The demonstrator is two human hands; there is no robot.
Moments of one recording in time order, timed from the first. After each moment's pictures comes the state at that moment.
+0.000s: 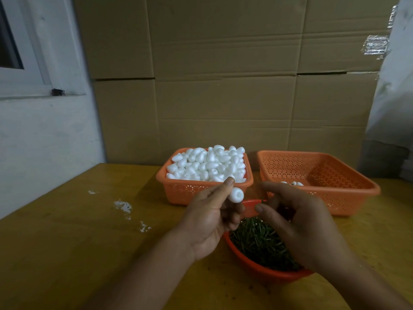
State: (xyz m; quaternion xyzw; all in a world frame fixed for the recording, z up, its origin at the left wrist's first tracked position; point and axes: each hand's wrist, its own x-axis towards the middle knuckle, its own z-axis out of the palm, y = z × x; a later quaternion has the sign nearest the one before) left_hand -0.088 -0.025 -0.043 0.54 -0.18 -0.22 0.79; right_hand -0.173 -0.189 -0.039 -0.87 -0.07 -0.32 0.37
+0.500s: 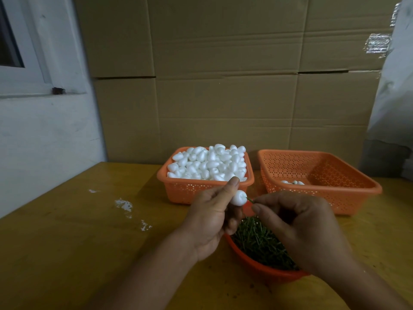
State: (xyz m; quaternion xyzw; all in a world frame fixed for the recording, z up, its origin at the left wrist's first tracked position) left_hand -0.090 -0.027 -0.046 0.58 -0.20 -0.18 0.77; right_hand -0.180 -0.181 -0.037 -0.85 -0.11 -0.35 0.37
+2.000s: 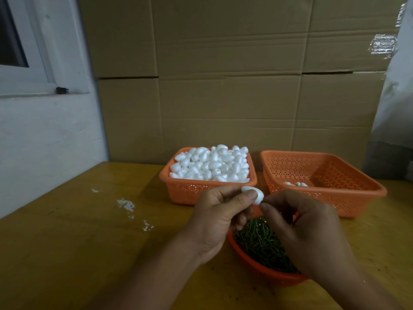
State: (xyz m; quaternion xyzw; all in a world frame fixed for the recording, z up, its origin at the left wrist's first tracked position) left_hand -0.093 -0.026 -0.048 0.56 -0.29 -0.15 0.76; right_hand -0.178 -0.175 -0.041 -0.85 -0.05 -0.39 0.35
